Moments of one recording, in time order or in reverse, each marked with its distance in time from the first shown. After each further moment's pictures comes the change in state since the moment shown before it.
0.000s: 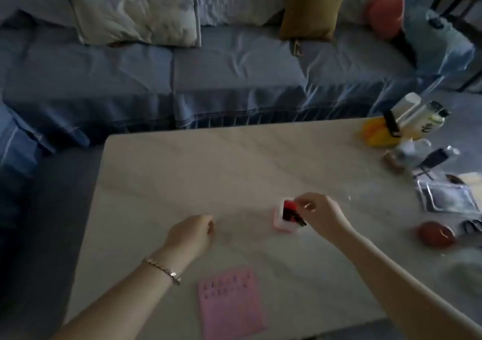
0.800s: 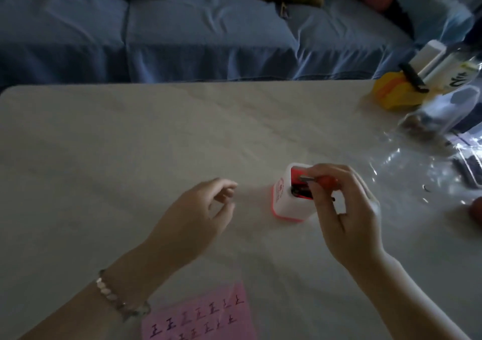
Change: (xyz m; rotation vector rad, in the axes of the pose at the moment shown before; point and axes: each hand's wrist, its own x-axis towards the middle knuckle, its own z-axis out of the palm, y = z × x) left_hand 0.114 -0.011 0.156 -0.470 0.340 0.490; right_hand 0.042 0.108 0.130 0.106 0.685 -0.744
